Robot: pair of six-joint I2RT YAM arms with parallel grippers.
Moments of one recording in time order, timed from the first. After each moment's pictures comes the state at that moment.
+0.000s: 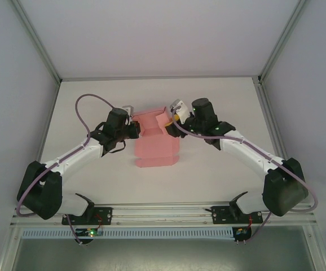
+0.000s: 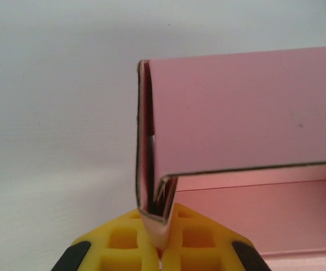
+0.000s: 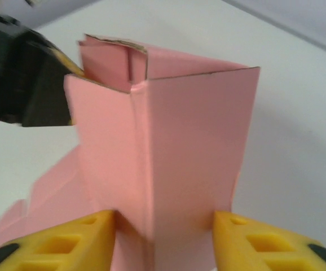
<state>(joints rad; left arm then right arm) -0.44 1.37 0.87 -0.18 0.13 -0.51 0.55 1.40 1.00 -0.18 -0.33 -0.12</state>
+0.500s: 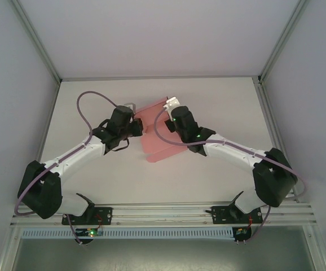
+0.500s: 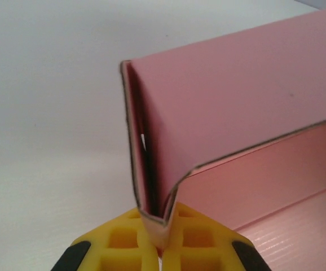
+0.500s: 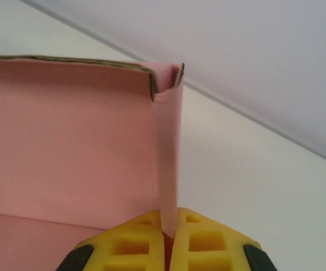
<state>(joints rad) -0.51 1.39 0.96 -0.28 0.03 -0.60 0.75 1.53 1.00 0.06 0.50 -0.10</state>
